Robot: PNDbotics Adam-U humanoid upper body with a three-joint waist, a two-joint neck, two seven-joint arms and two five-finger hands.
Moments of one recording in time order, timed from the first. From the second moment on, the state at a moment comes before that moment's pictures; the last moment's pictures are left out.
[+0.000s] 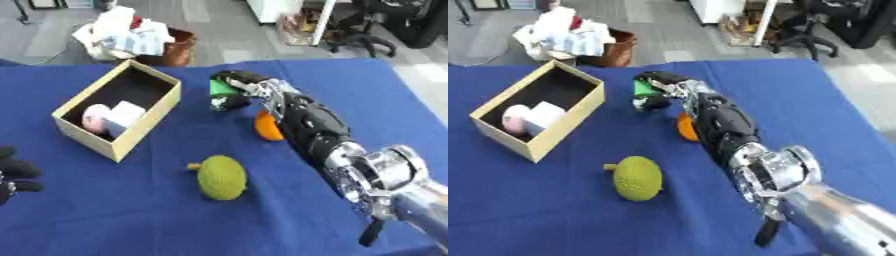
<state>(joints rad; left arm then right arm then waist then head) -0.24 0.18 -0.16 -1.83 0.19 0.00 -0.24 -1.13 -0.36 -0.13 -0.35 1.14 -0.41 0.22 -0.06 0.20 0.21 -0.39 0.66</state>
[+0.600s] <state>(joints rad) -0.24 0.18 -0.16 -1.83 0.18 0.00 -0.24 -1.12 -0.34 -0.14 -0.47 1.04 -0.52 0.21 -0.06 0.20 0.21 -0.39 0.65</state>
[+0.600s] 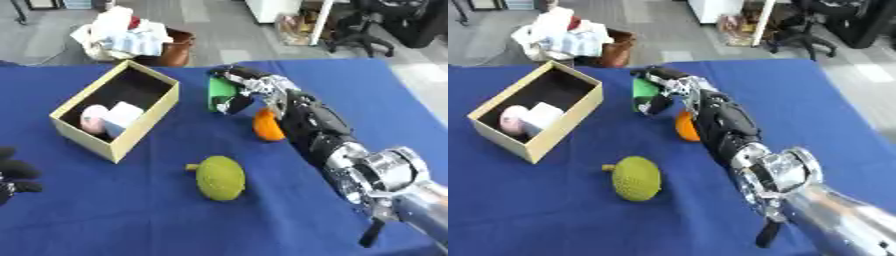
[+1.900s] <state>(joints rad) -0.25 0.17 -0.17 -1.83 0.19 0.00 -0.25 -1.19 -0.15 -0.10 -0.65 0.98 -0.66 0.39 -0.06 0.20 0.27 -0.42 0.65</state>
